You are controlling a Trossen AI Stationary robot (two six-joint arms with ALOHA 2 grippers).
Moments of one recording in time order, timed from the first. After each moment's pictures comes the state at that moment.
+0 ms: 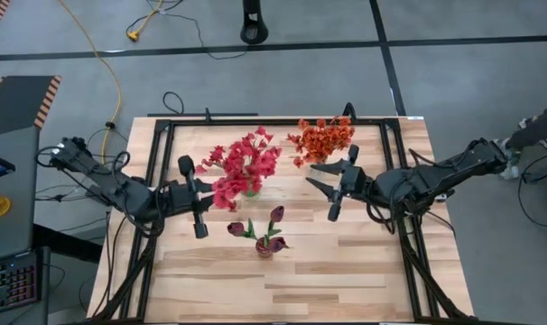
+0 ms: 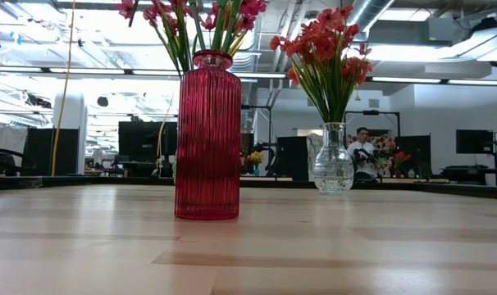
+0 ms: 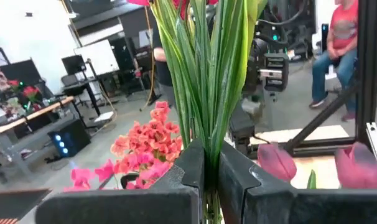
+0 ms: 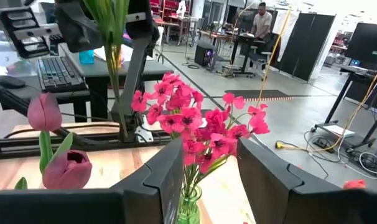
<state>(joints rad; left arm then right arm) -0.54 1.05 1.05 0.02 -0.83 0.23 0.38 1.15 1.12 -0.06 0.76 -0.07</state>
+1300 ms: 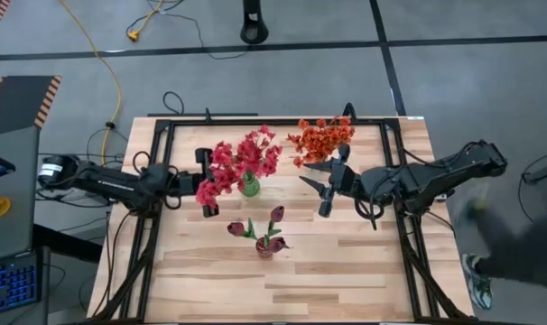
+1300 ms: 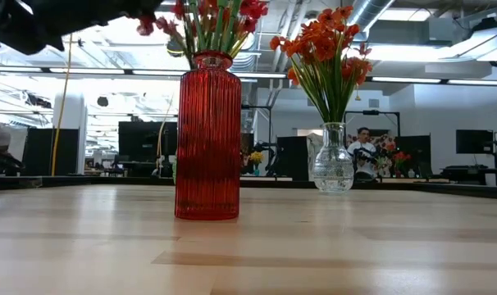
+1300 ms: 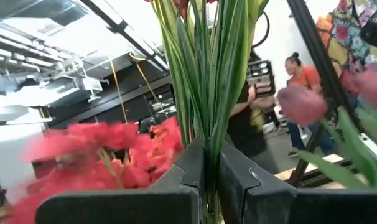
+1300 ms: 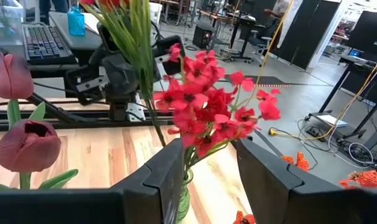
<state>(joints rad) 0.00 1.03 0.33 1.08 -0.01 0.41 0.30 1.20 1.12 -0.10 0.70 -0.07</state>
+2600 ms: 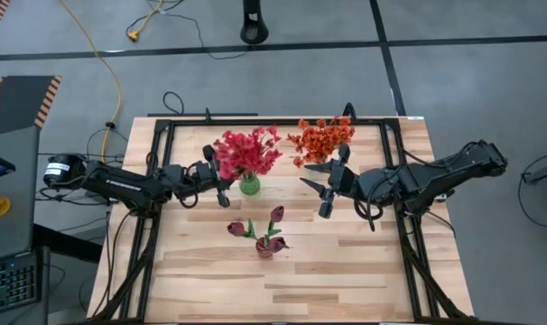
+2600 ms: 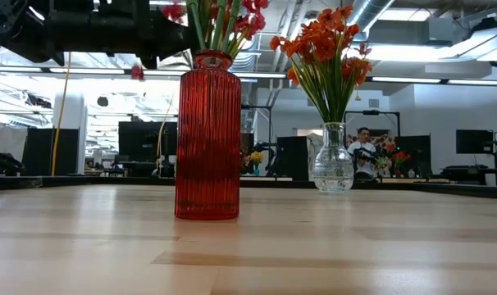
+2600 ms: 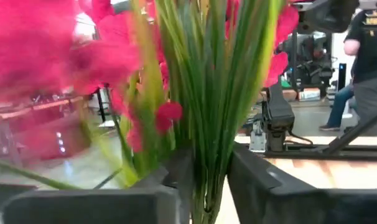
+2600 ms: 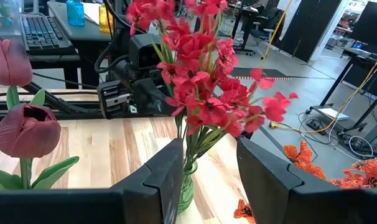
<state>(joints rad) 0.03 1.13 0.33 0.98 -0.30 0.16 0.31 1.20 1.12 -0.15 0.70 -0.04</state>
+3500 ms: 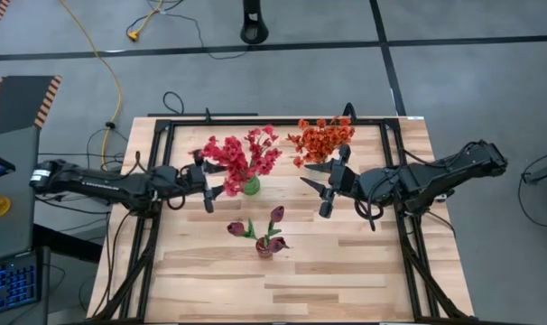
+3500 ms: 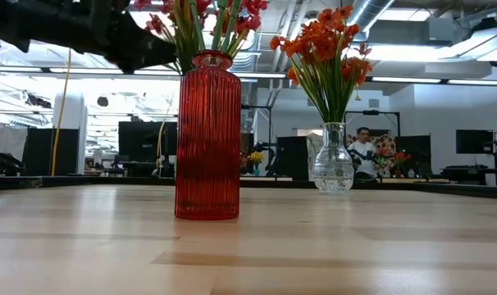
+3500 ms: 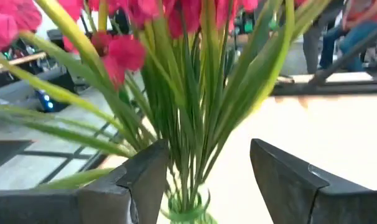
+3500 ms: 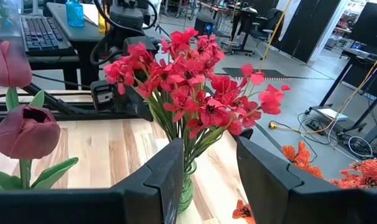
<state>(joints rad) -0.01 0.79 0.33 0.38 -0.30 0.09 0.31 1.20 1.12 -0.15 0.70 -0.04</state>
